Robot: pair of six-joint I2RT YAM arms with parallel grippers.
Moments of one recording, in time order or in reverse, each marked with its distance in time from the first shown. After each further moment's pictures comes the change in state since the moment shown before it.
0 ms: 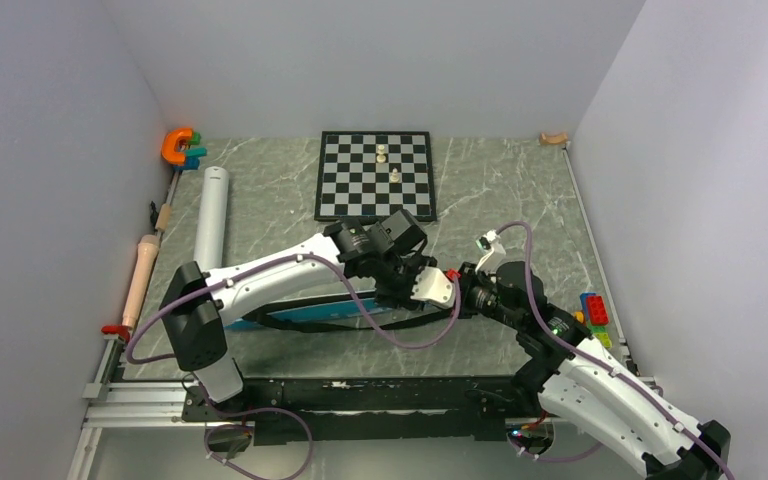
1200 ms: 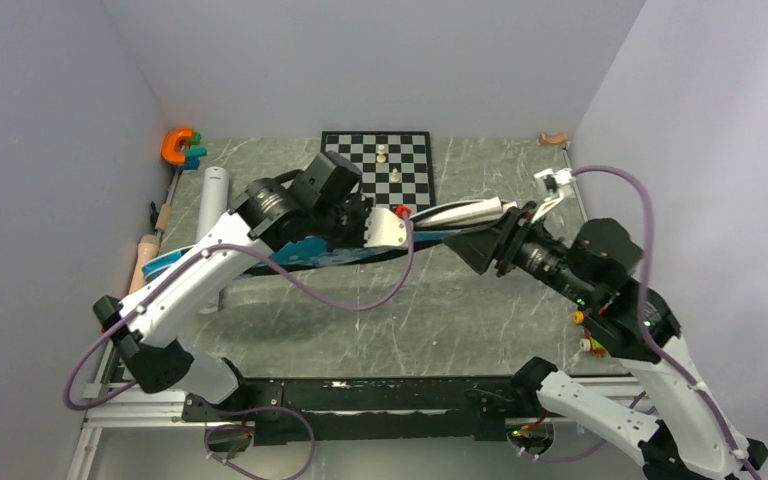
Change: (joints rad) left arm 0.176 -0.180 0.265 -0.246 -0.138 0.034; right arm -0.001 0.130 0.691 -0.281 0.021 -0.174
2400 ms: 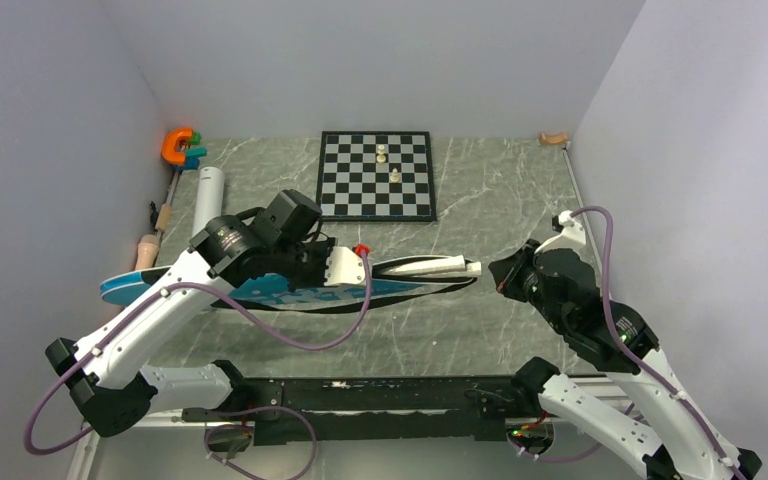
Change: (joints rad) left arm 0.052 -0.306 -0.363 -0.062 0.101 -0.006; right arm 0.001 -0.128 -0.201 -0.328 0.556 0.133
